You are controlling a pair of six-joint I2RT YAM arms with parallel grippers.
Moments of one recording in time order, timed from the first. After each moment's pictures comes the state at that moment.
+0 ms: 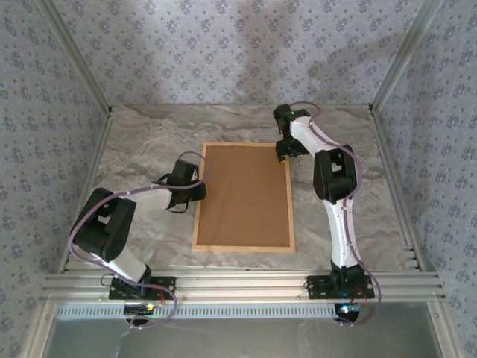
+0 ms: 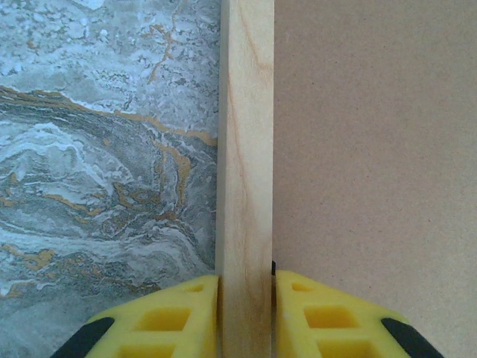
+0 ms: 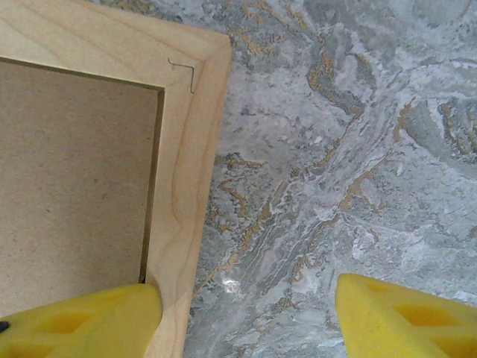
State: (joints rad) left arm -0.45 1.61 0.73 -0.08 0.02 -0.51; right arm 0.31 2.37 2.05 -1.13 0.24 0.09
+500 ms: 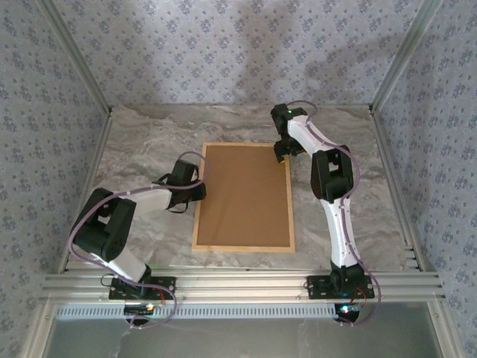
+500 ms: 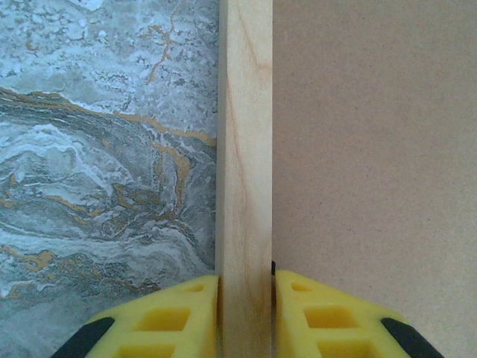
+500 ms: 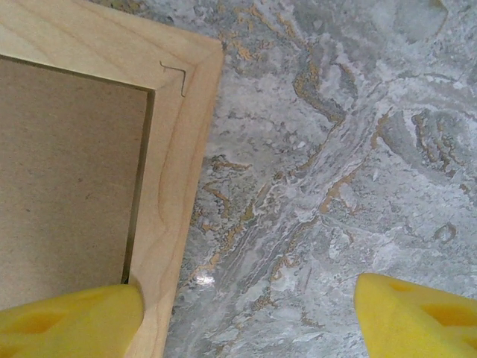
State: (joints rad) left arm -0.45 1.61 0.73 -0.08 0.03 -0.51; right arm 0.32 2.41 2.12 -1.18 0.30 0.04
